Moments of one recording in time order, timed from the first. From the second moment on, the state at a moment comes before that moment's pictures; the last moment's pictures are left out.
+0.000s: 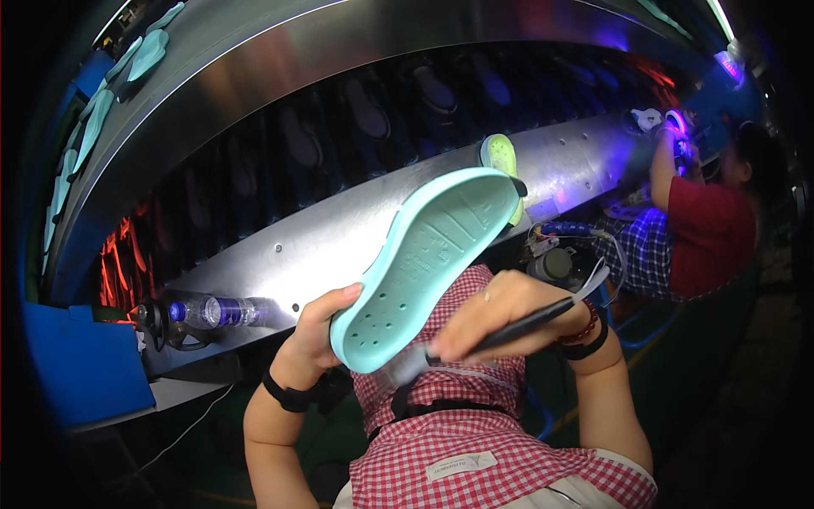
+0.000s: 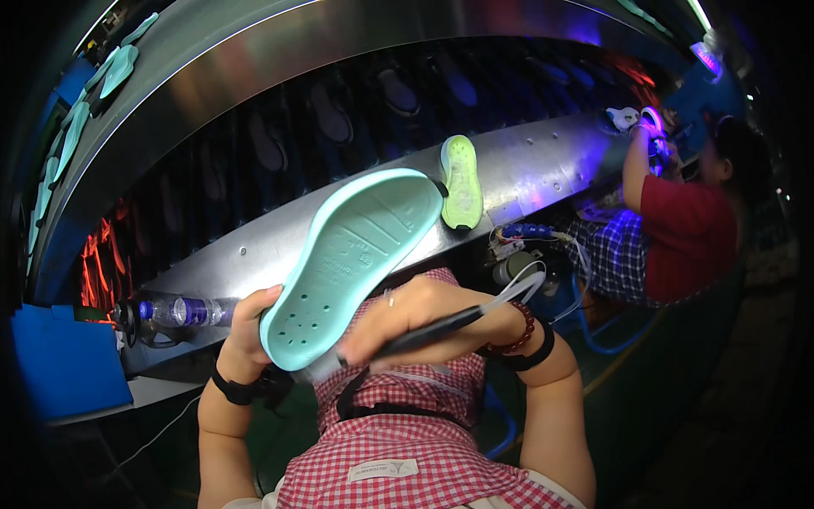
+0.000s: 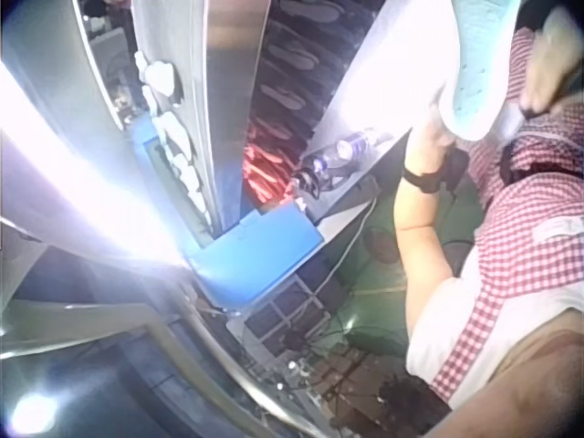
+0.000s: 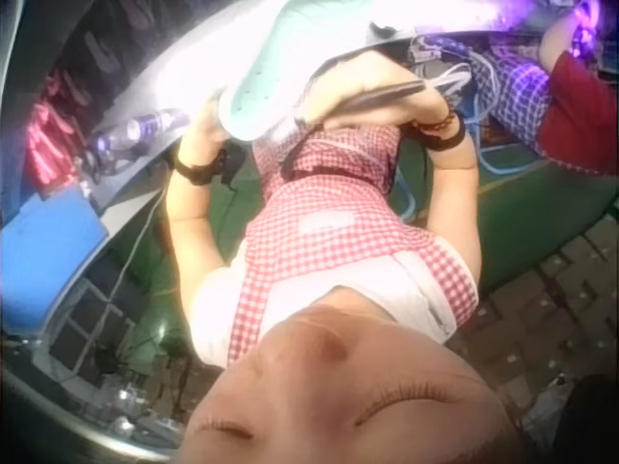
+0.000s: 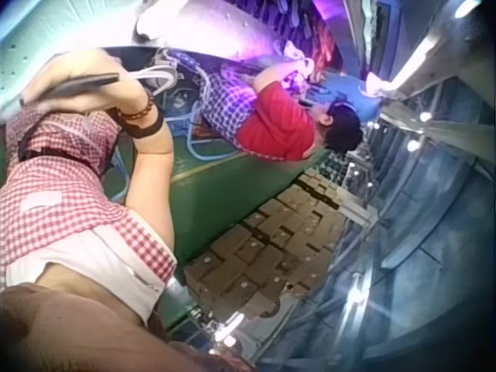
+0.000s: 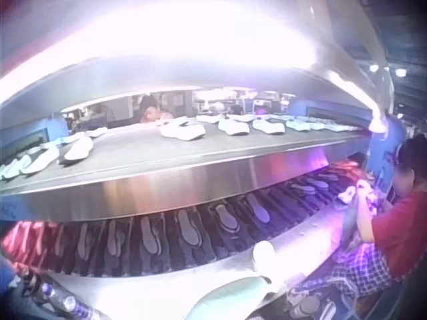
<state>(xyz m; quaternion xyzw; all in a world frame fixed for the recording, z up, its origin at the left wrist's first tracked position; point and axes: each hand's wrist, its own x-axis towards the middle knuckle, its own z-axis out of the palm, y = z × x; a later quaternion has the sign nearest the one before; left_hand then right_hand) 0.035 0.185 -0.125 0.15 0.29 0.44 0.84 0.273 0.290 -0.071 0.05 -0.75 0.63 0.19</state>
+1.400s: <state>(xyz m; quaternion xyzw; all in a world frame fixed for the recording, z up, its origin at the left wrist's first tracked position) 0.059 0.196 -0.167 0.02 0.28 0.74 0.61 0.224 0.243 -0.125 -0.13 -0.85 0.34 0.37</state>
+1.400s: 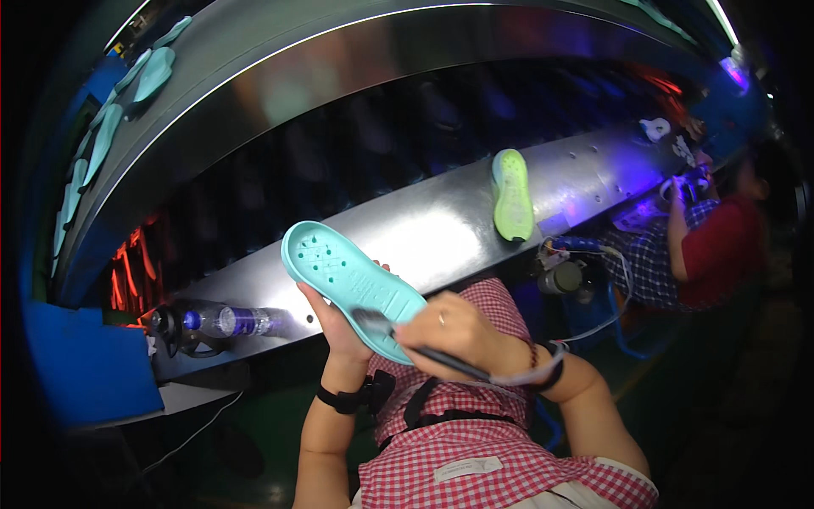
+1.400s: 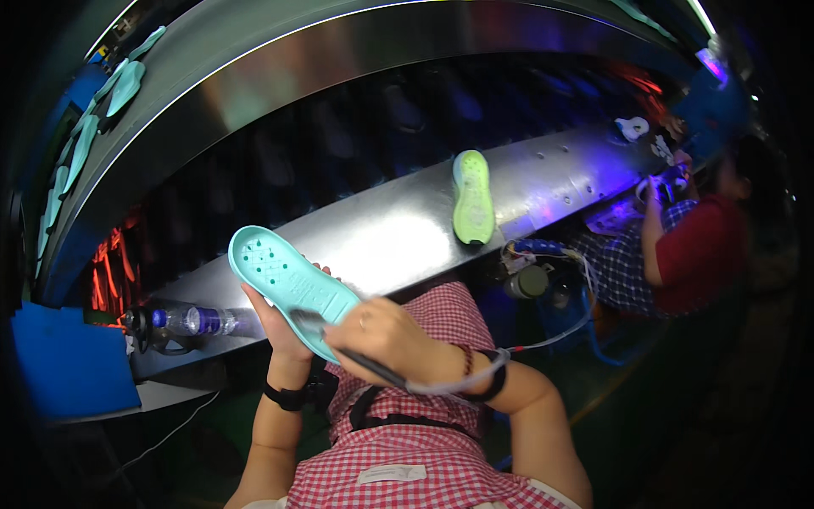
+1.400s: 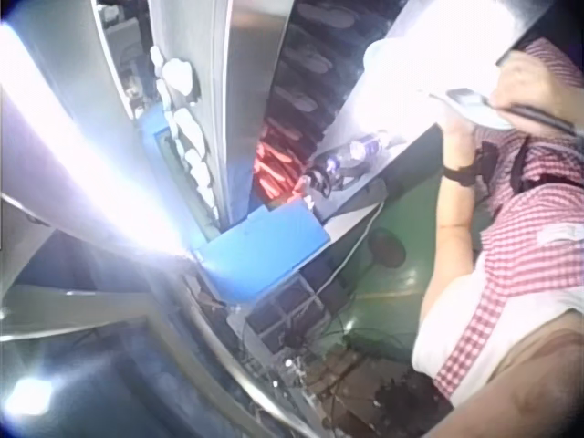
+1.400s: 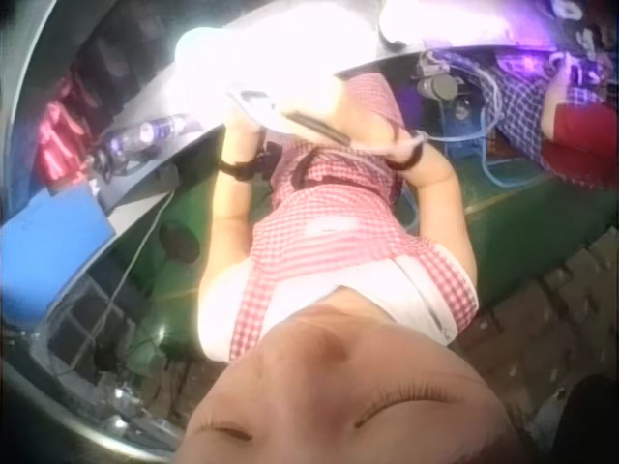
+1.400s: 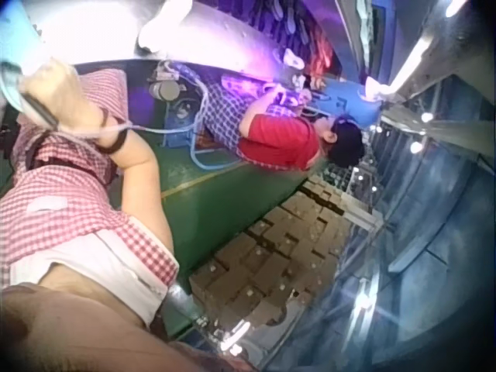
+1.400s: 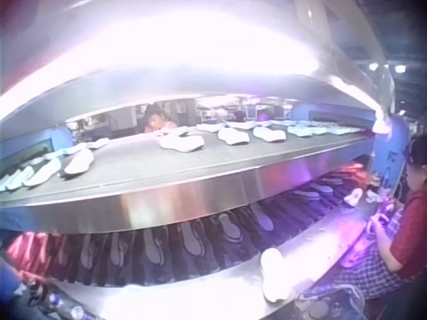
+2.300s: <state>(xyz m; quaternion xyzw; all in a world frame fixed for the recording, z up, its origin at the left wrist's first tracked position) 0.051 0.200 -0.114 0.19 0.29 0.81 0.47 0.258 0.274 -0.106 -0.12 -0.72 0.60 0.33</state>
